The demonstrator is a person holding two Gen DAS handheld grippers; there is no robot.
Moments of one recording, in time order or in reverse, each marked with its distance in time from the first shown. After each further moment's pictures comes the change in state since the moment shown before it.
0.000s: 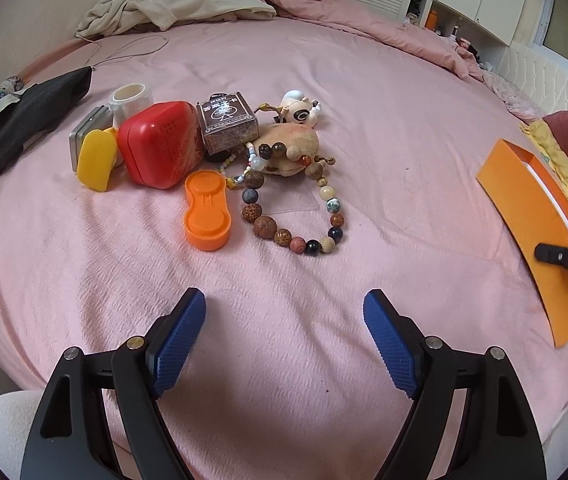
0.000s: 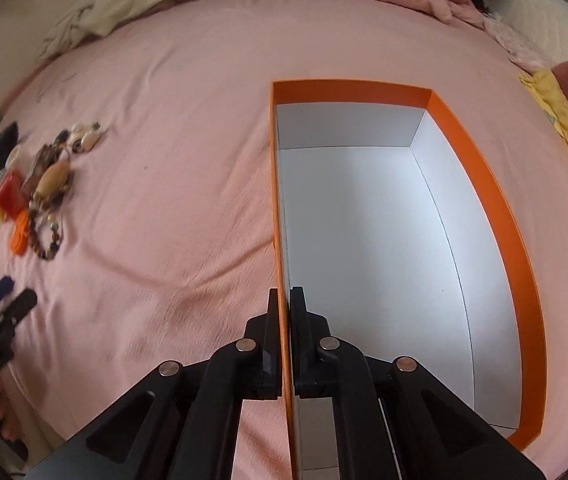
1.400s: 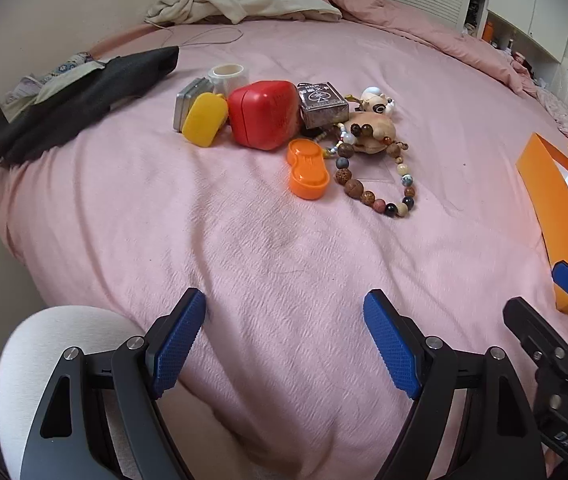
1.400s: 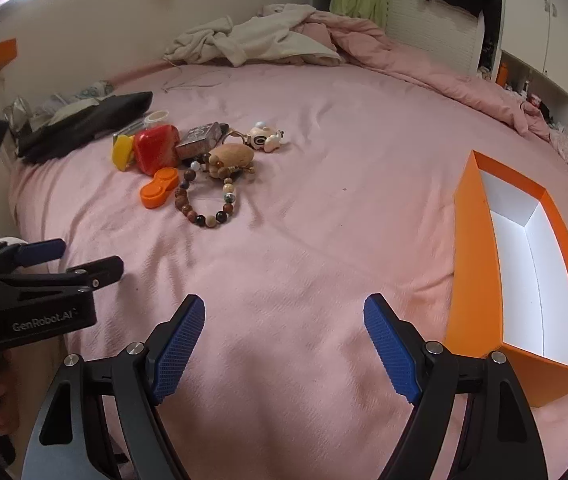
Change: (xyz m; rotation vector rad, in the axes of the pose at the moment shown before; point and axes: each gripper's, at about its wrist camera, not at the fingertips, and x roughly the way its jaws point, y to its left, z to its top) left arm -0.028 0.022 -0.032 -0.115 -0.005 0.197; right arm -0.030 0.122 -0.073 -0.294 -0.326 0.191
